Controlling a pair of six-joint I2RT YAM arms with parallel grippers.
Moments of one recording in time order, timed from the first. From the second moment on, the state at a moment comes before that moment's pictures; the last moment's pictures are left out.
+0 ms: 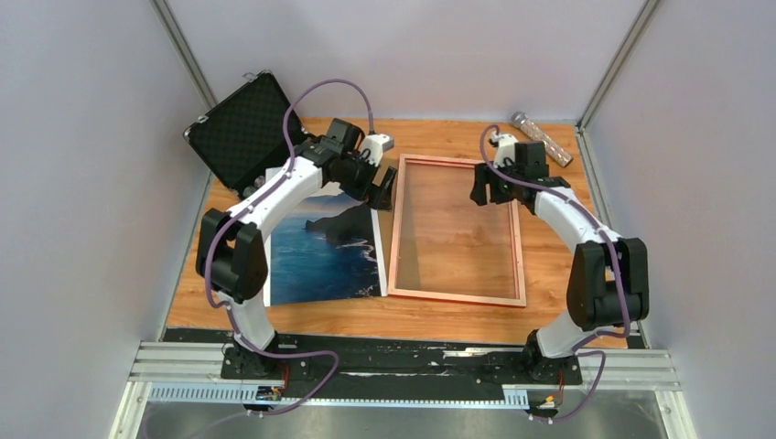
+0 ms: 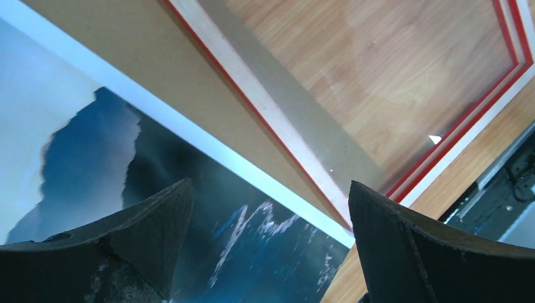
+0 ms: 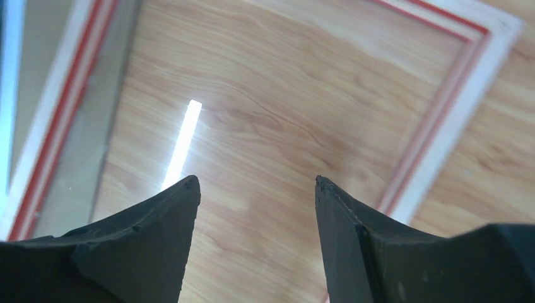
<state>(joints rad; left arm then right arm) -0.47 1.82 1.56 -0.72 0.44 0.05 0.14 1.60 1.14 -0.29 -0.30 -0.07</state>
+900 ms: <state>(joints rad) -0.47 1.53 1.31 -0.71 0.25 0.19 -0.15 1.64 0.96 -0.30 -0.28 -0.06</state>
